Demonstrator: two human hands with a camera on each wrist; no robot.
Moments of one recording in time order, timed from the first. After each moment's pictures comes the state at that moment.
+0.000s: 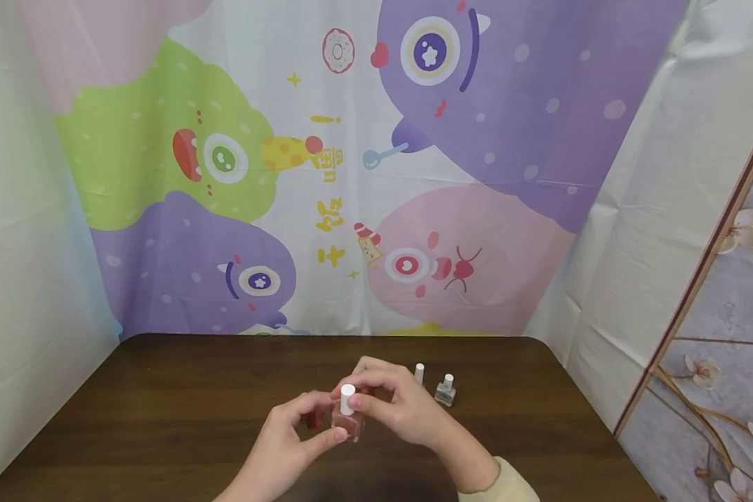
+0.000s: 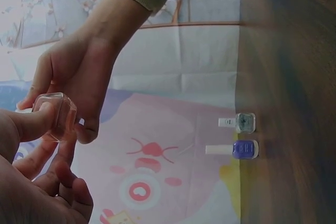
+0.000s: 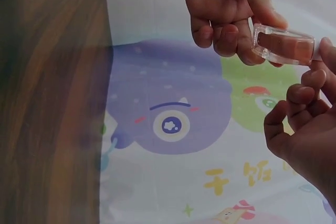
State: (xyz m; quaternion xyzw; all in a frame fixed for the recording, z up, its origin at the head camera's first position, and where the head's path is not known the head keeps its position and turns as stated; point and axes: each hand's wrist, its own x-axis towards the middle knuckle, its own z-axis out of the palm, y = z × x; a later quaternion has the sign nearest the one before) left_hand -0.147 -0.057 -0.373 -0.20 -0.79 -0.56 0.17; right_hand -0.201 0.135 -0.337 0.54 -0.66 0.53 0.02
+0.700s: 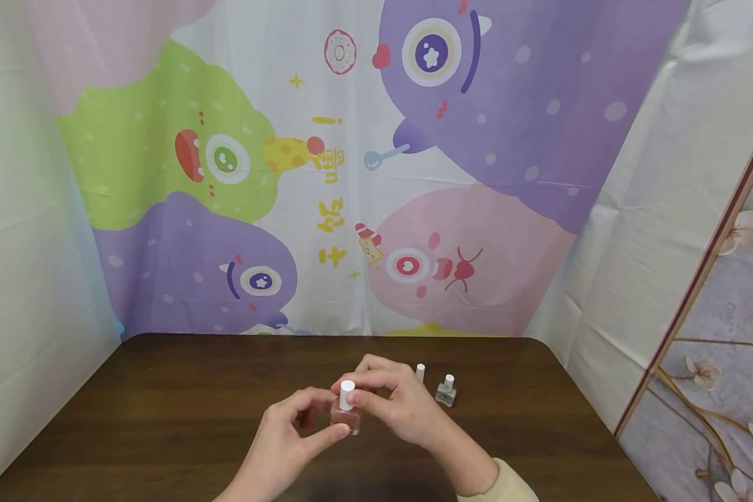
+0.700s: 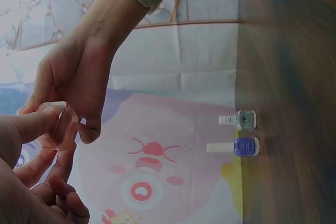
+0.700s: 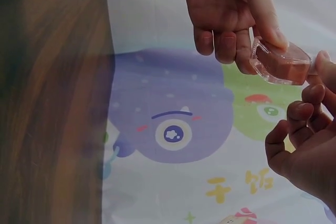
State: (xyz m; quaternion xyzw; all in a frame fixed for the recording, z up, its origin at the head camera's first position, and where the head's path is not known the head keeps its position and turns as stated) left_hand -0.147 -0.056 -0.370 -0.15 -0.82 -0.53 0.17; right_hand -0.199 0.132 -0.339 0.48 -0.69 0.54 0.05
